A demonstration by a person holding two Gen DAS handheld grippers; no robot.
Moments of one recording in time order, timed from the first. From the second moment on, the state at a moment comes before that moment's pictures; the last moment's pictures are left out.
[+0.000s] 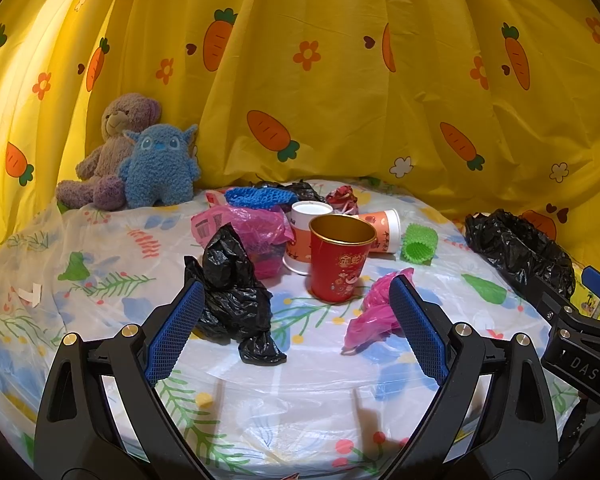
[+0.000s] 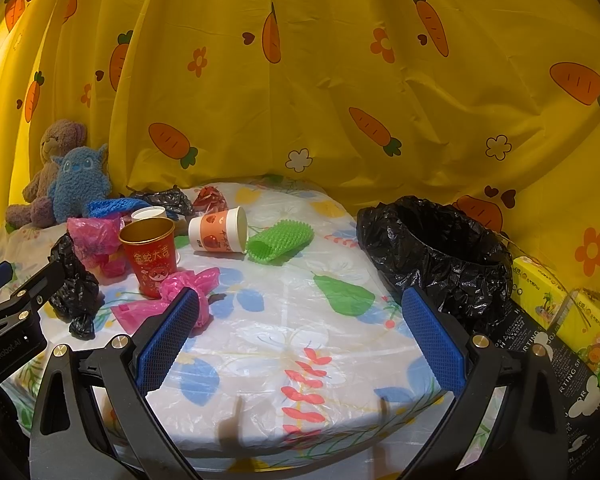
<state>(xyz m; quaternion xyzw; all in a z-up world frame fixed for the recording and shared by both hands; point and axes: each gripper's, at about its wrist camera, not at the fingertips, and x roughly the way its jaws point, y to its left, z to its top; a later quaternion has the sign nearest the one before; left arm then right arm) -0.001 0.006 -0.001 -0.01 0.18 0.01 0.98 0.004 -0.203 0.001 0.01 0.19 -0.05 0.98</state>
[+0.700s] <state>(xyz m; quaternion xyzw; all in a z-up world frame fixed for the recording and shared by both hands) 0.001 0.002 -0.003 -0.01 0.18 0.00 0.98 0.005 -0.203 0.006 0.01 0.19 -0.05 0.98</state>
